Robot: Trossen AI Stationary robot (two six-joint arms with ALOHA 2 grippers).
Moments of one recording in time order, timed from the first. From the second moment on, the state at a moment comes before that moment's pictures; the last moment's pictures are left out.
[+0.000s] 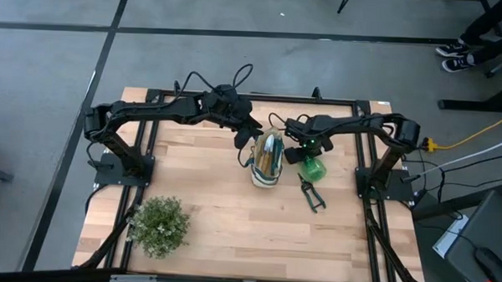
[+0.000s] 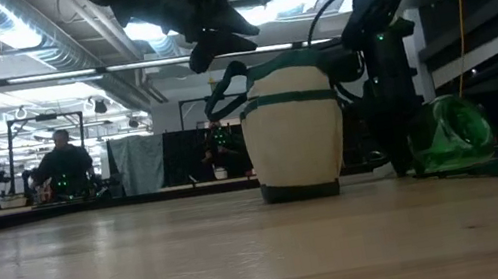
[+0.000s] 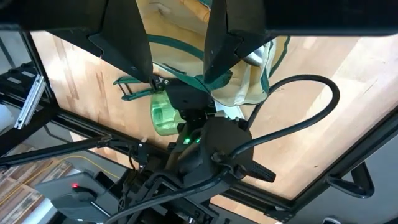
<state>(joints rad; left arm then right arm) 0.36 1.55 1.18 -0.11 0.32 -0.22 -0.36 1.74 0.96 -0.80 -0.09 0.78</state>
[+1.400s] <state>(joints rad) 0.35 1.51 1.18 0.17 0.39 -0.36 -0.24 1.18 0.96 -0.47 0.17 0.60</state>
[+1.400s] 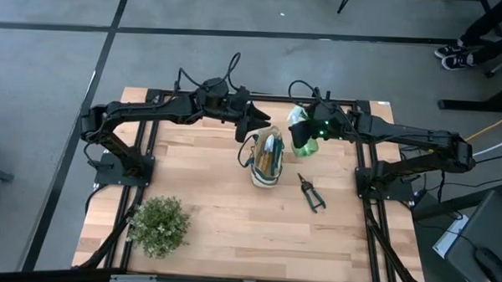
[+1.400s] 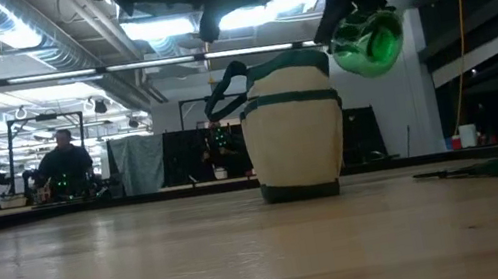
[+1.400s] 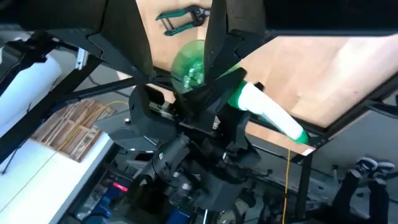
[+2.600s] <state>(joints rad) 0.33 1.55 1.24 0.16 0.10 -0.29 -0.11 1.20 0.96 -0.19 0.58 -0.19</state>
